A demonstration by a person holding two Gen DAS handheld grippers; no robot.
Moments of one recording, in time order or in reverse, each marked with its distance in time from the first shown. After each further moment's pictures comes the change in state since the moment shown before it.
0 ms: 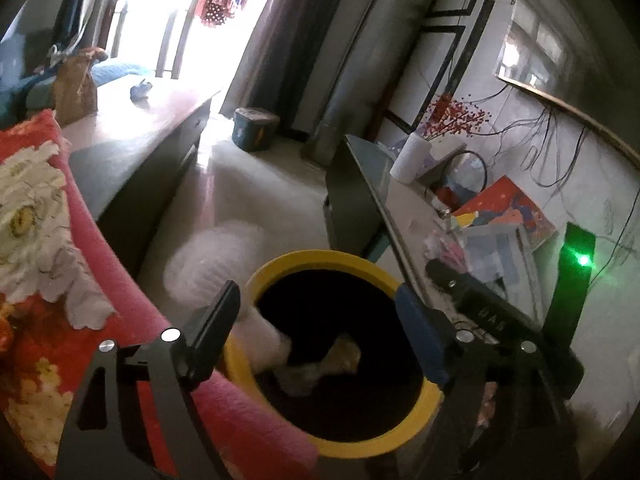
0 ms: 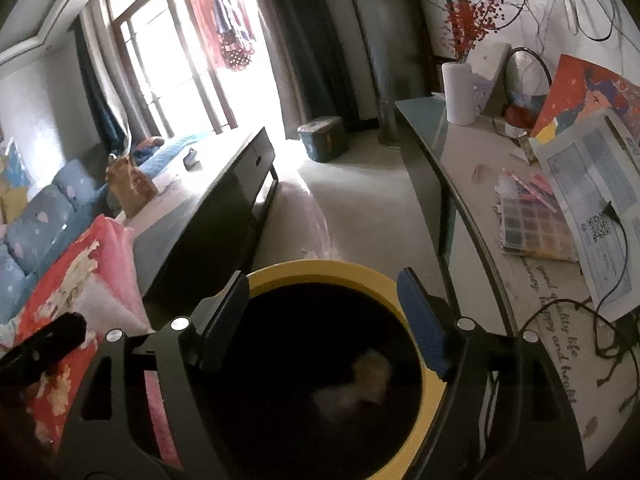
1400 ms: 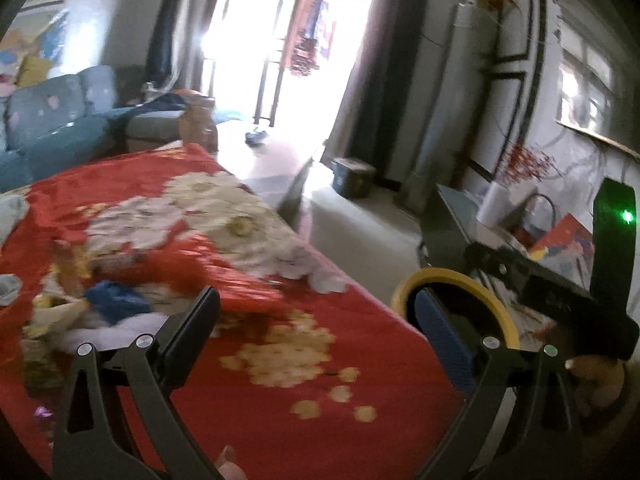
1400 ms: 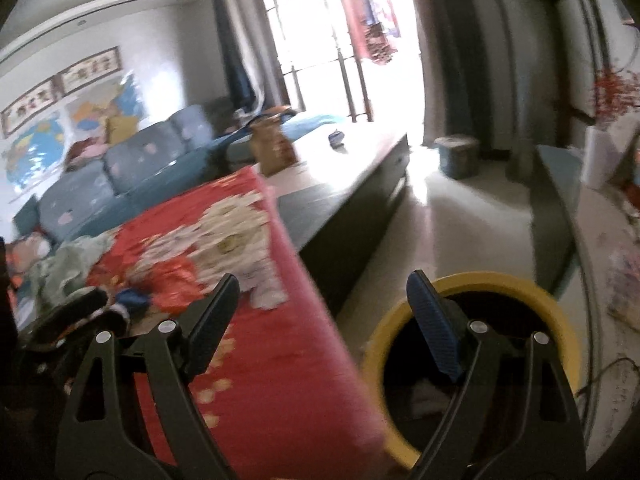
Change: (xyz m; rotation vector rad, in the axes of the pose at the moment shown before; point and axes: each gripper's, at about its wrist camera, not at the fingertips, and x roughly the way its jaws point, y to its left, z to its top) left arm -0.182 0.095 -0.039 -0.060 -0.192 0.331; right arm -0.064 0.162 -0.024 -0.308 0.037 0.401
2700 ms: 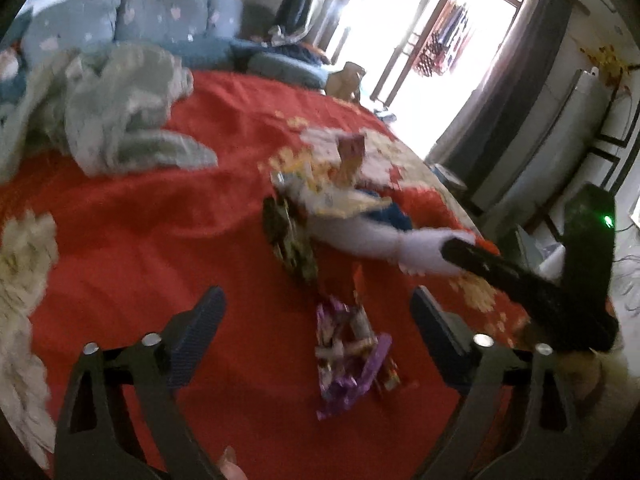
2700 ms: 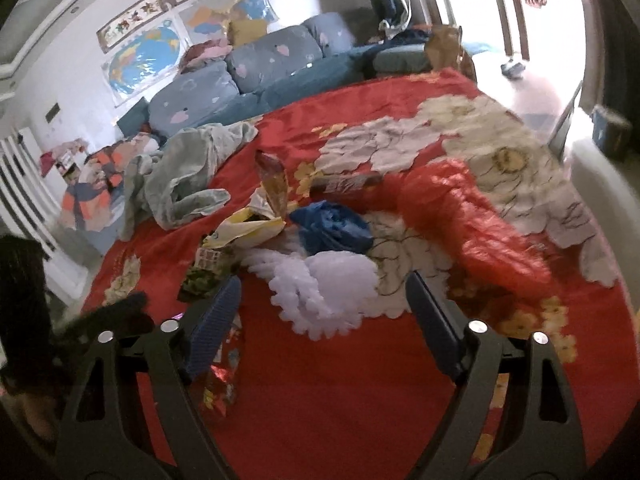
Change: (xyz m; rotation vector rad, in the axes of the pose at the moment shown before) left arm -0.098 0.184 -0.074 -0.384 0.103 0.185; right arm 0.100 0.212 -0.050 -0.185 0.332 0.442
